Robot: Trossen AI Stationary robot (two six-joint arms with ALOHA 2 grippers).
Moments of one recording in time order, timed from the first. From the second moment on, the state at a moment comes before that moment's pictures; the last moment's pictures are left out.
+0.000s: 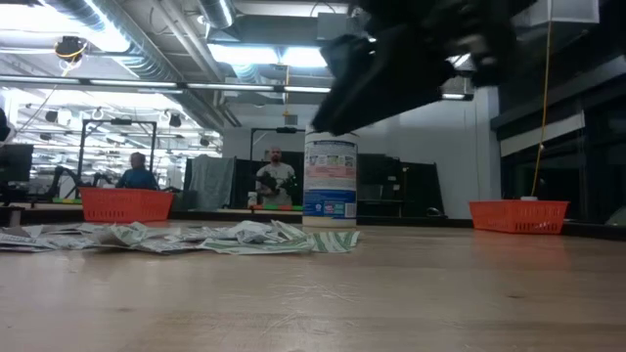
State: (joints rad) left arm 0.00 0.39 0.78 -0.39 0.00 0.00; right arm 0.31 1.76 1.14 -0.12 0.12 -0.30
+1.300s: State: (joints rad) left arm 0.00 0.39 0.78 -0.39 0.00 0.00; right arm 0.22 2.07 1.15 0.27 0.13 -0.48
